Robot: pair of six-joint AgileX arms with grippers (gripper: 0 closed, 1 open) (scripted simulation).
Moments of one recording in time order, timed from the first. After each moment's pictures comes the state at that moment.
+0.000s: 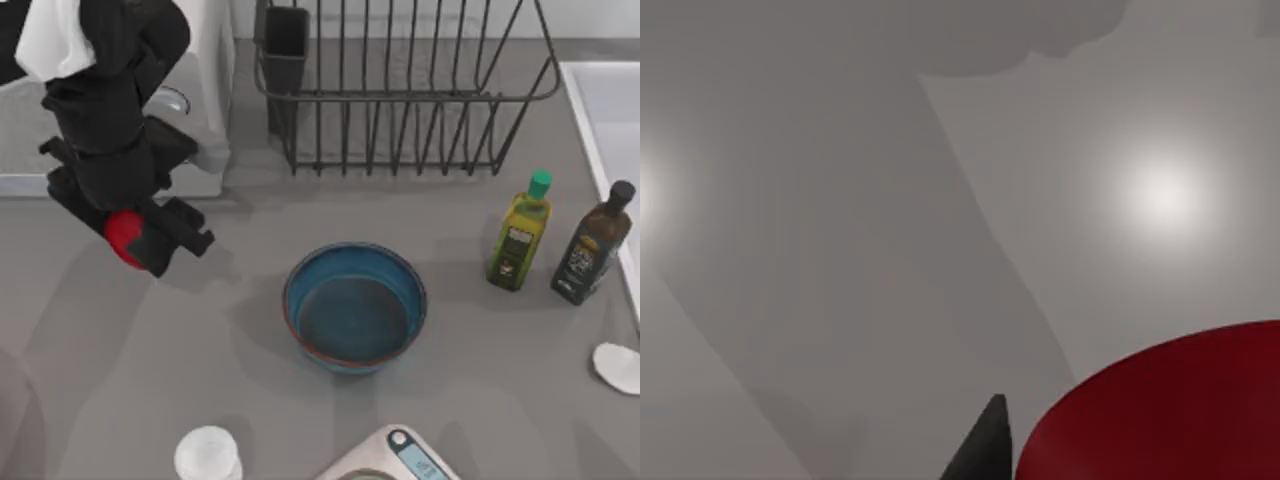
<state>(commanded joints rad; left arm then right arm) -0.36 1.88 1.49 -1.21 -0.01 0.33 0.00 0.00 0.00 0.00 0.00 0.00</state>
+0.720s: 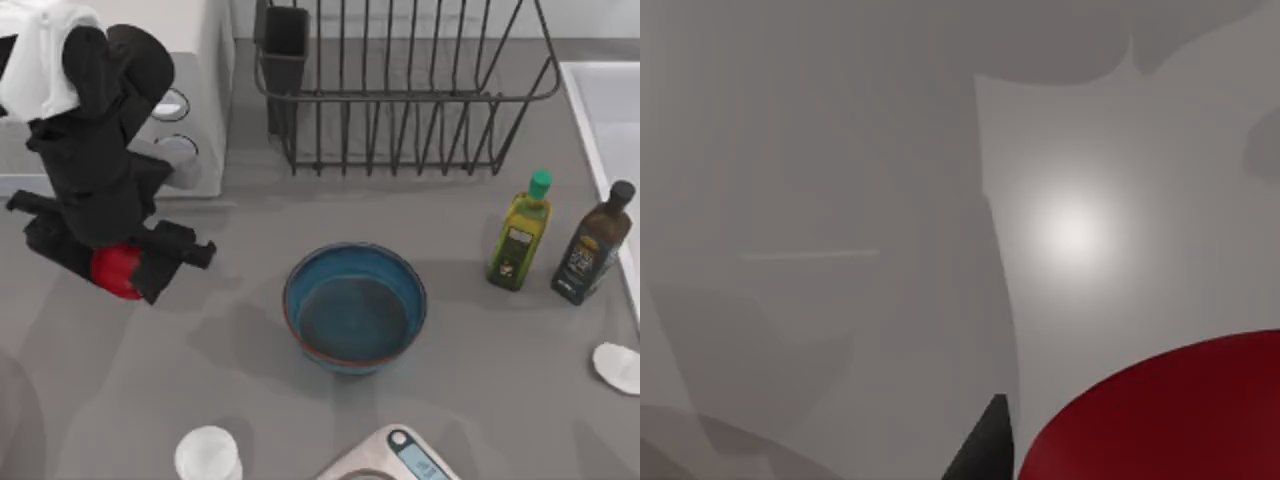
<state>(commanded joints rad) -0.34 1.82 1.33 -1.12 0.00 0.04 0.00 0.00 0.00 0.00 0.00 0.00</state>
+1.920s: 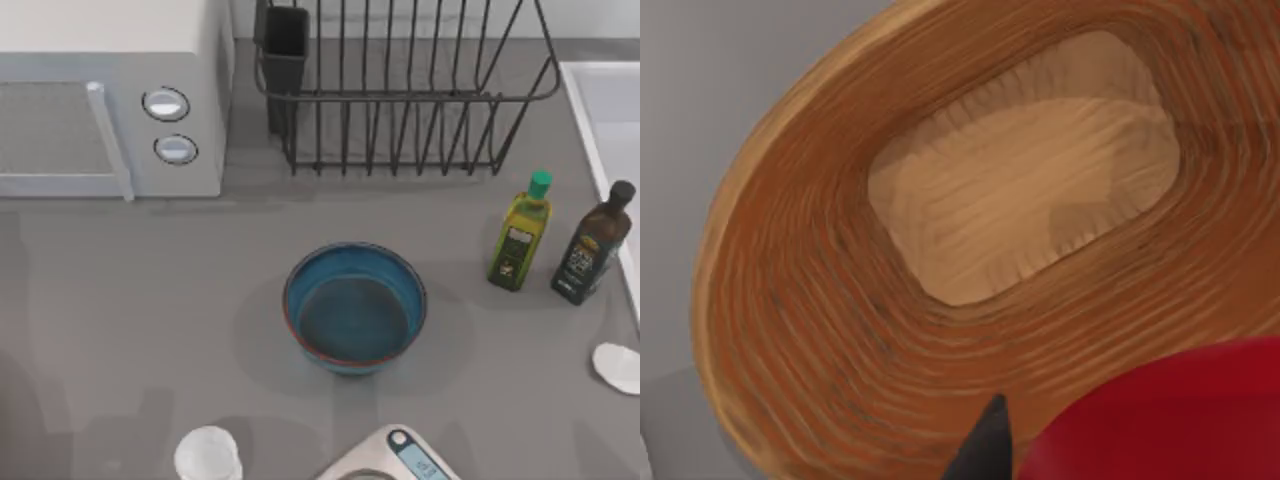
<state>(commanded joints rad) 0.30 1.26 1.06 -1.22 -0.09 -1.17 0.00 0.00 0.00 0.00 0.00 0.00</state>
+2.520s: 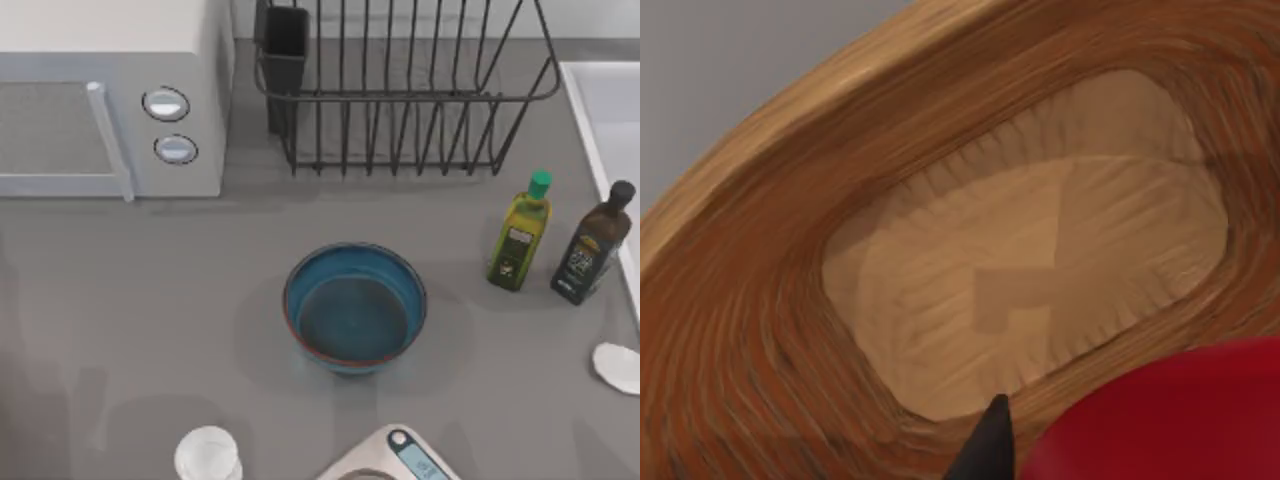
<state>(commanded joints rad) 0.33 1.32 0.86 -0.95 -0.08 -1.14 0.00 0.00 0.00 0.00 0.00 0.00</state>
